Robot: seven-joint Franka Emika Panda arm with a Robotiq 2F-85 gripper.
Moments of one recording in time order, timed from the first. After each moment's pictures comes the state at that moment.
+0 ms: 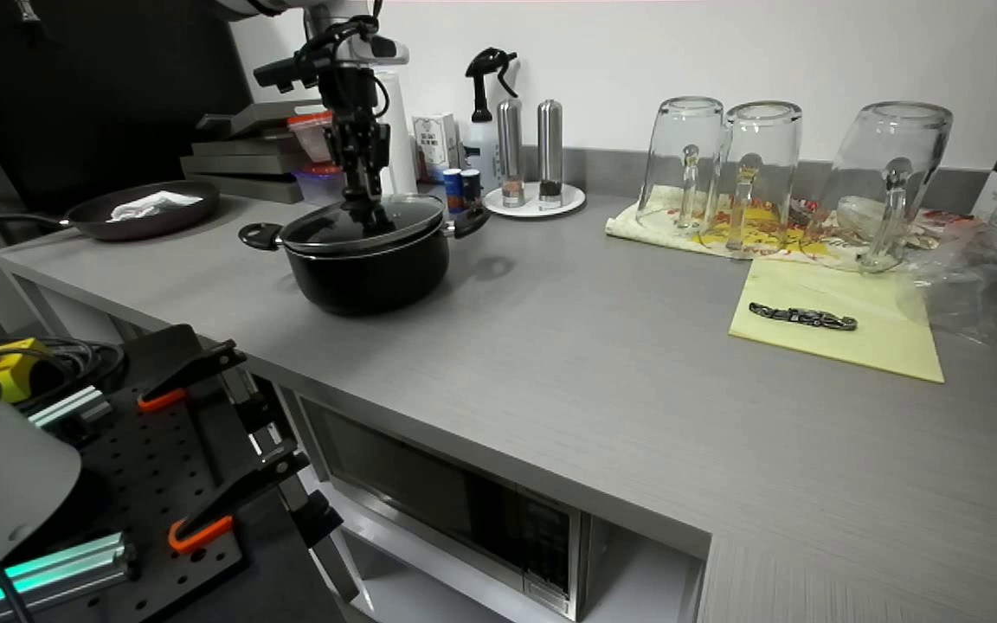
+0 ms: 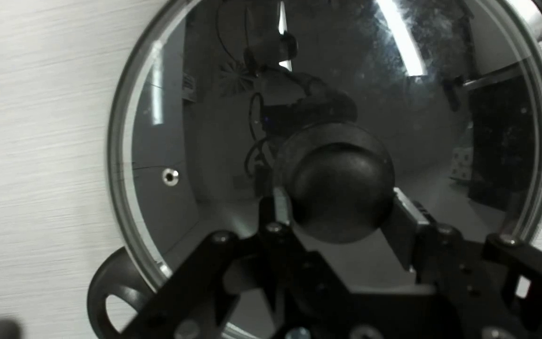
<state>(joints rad) 0.27 0.27 0.18 -2.17 -0.17 2.28 0.40</state>
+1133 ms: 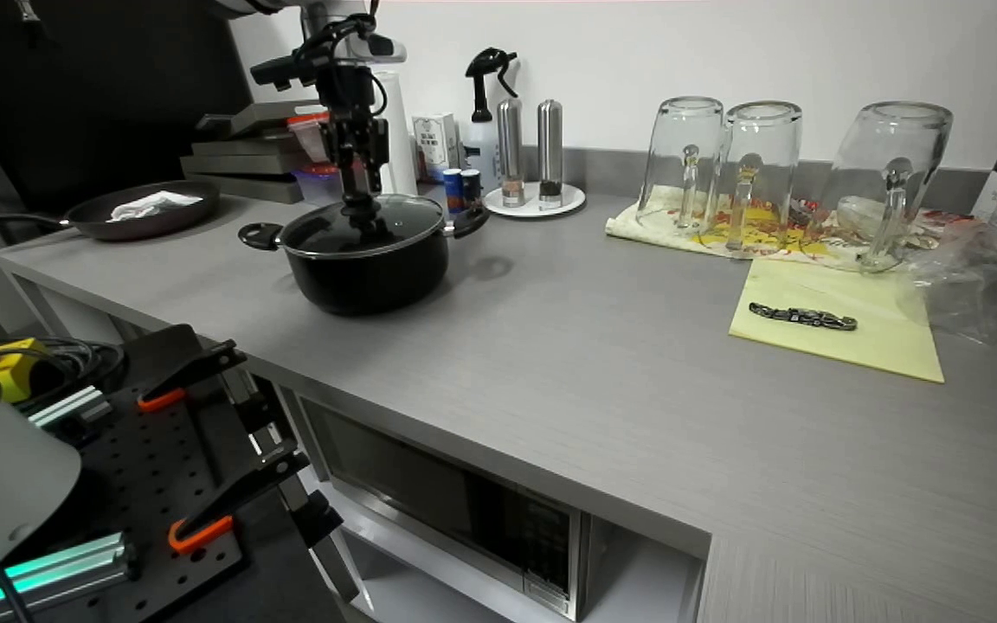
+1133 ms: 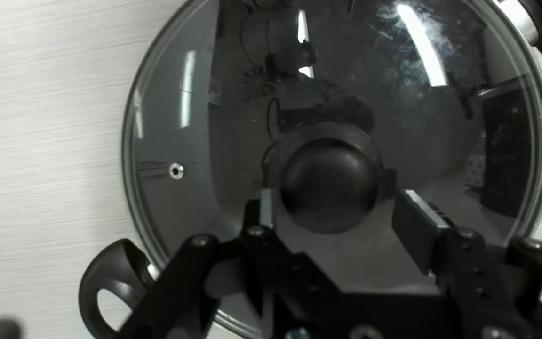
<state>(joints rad) 0.27 0.27 0.19 -2.17 -0.16 2.28 0.38</state>
